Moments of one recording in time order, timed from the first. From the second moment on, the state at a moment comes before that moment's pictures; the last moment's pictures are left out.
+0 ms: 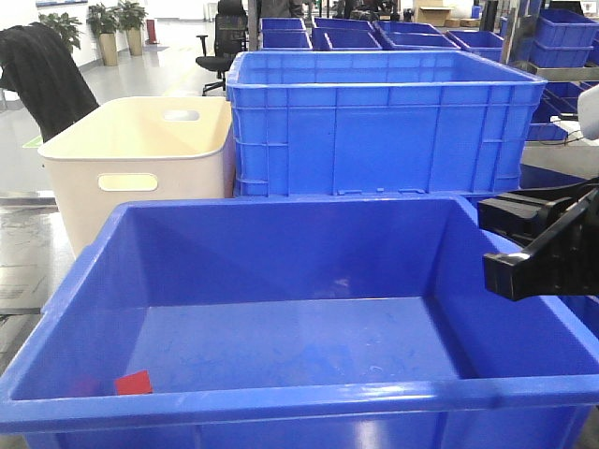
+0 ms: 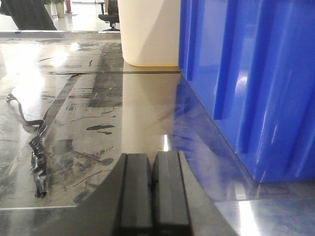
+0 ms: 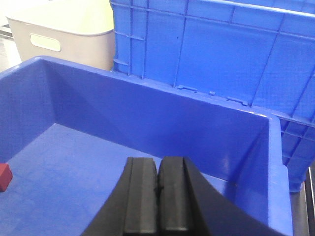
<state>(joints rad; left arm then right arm) -0.06 -0.01 0.03 0.10 0.19 -0.11 0.37 1.02 -1.15 0.02 0.48 -0.10</state>
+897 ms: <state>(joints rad) -0.06 -0.01 0.03 0.10 0.19 -0.11 0.04 0.11 -0.19 0.01 0.22 -0.09</state>
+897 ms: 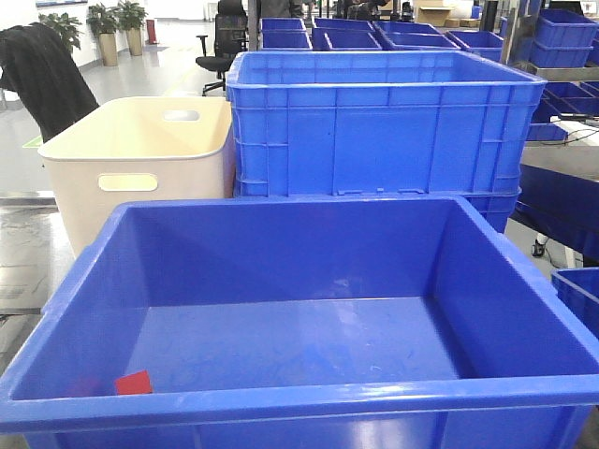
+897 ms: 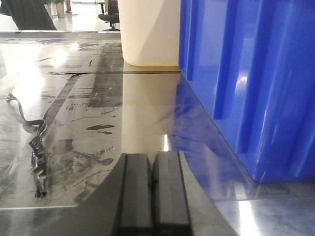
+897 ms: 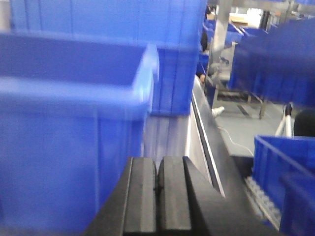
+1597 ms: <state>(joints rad) -0.06 -0.01 0.03 0.10 0.19 -0.11 0.01 -0.01 0.03 0.01 0.14 -0.09</state>
